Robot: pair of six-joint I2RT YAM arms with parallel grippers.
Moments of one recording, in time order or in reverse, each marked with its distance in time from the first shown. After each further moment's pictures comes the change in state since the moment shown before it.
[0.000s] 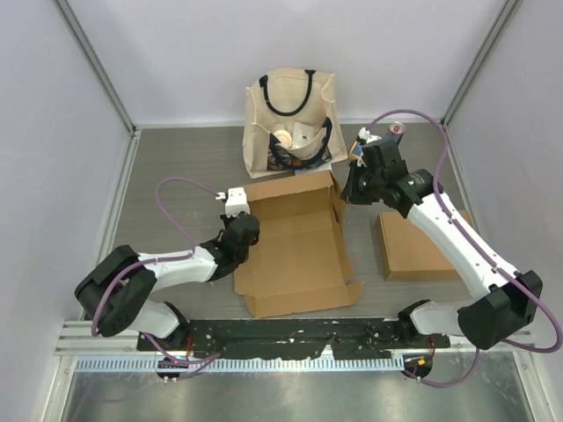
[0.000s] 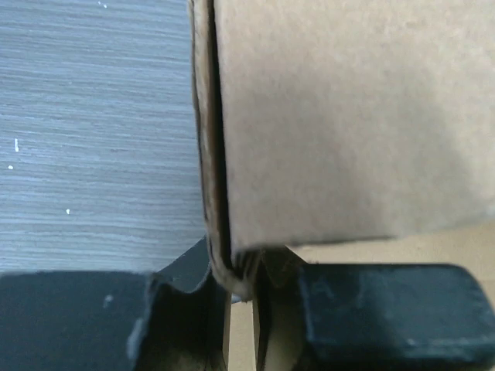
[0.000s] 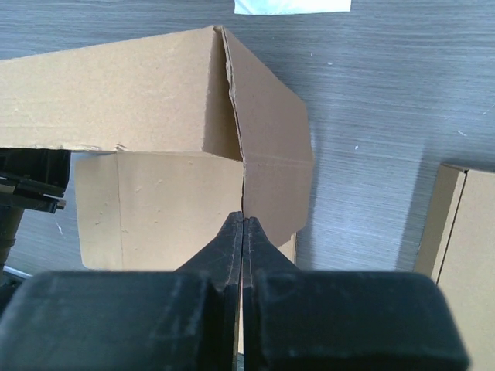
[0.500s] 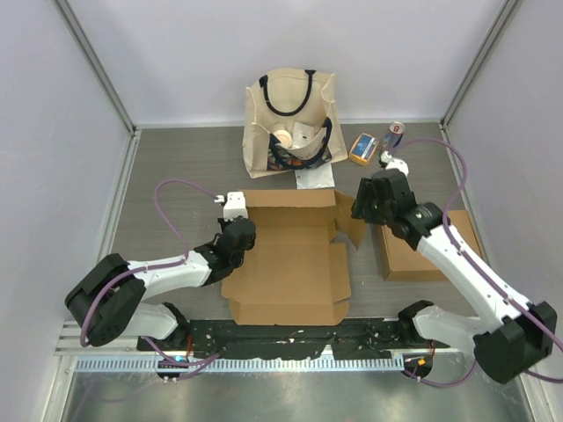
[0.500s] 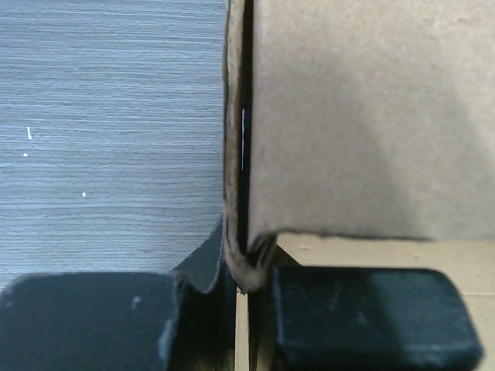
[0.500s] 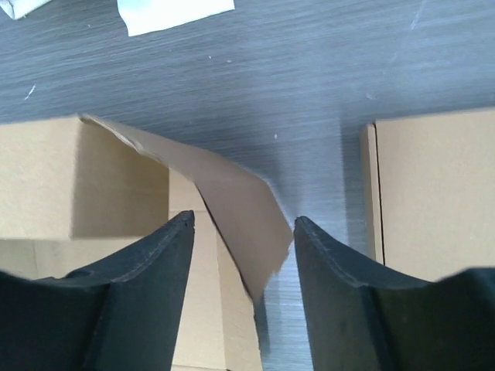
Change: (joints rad) left arm -0.005 -0.090 -0.037 -0.093 0.050 0.028; right arm 0.010 -0.185 -0.301 0.148 0.242 0.076
